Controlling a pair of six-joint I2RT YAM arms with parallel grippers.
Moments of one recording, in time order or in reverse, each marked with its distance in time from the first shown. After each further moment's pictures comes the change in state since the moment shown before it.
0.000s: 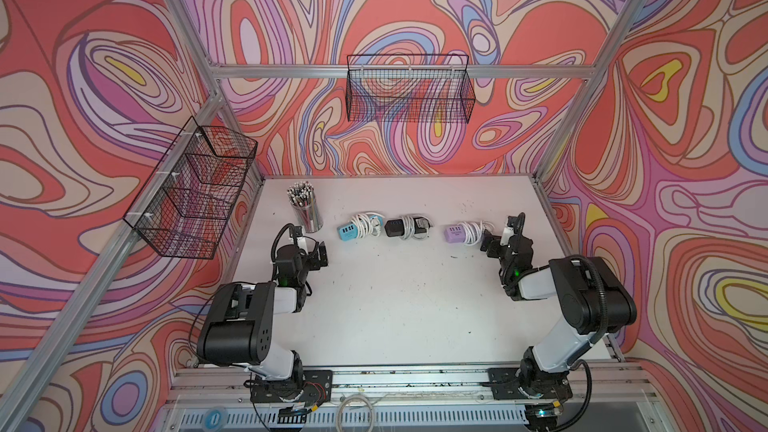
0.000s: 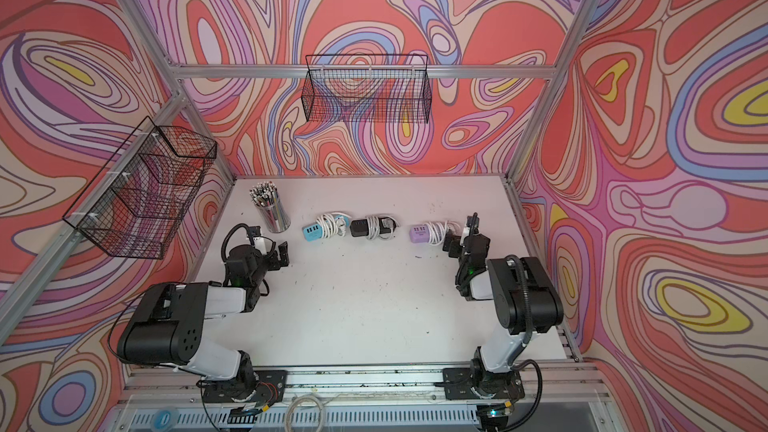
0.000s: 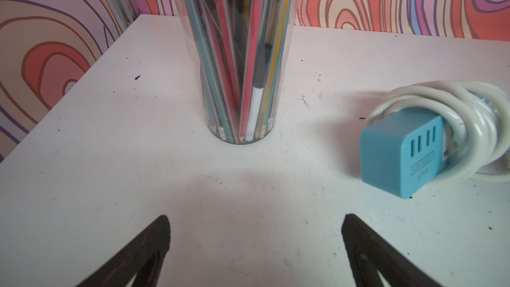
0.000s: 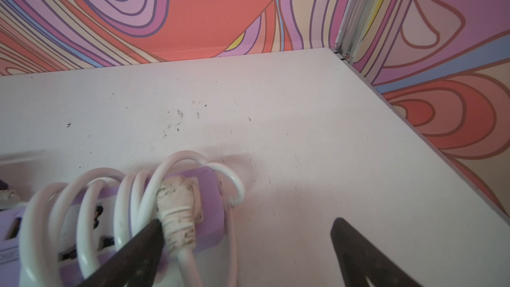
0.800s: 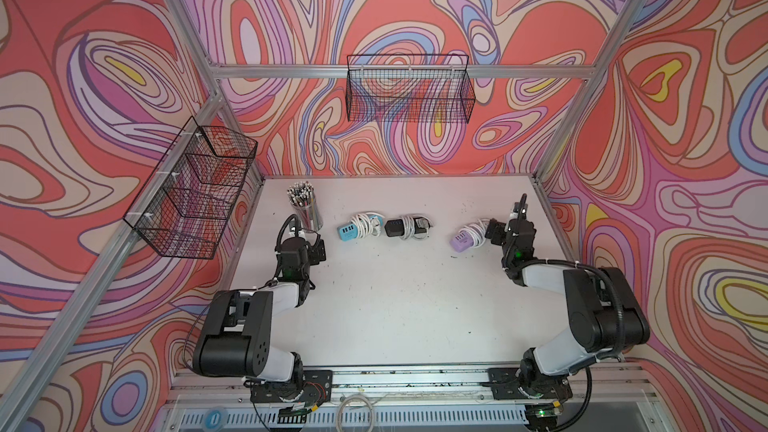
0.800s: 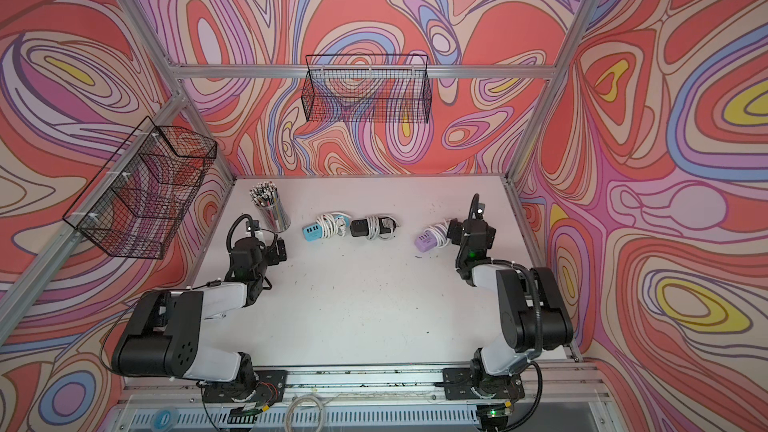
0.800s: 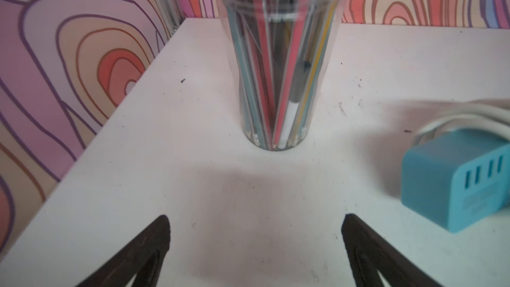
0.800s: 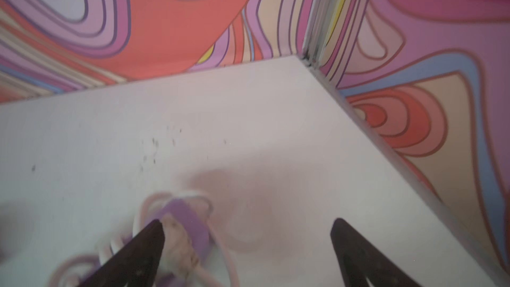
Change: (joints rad) left arm -0.095 -0.100 0.143 -0.280 -0.311 -0.017; right arm 0.012 -0.158 0.271 -0.482 0.173 0.105
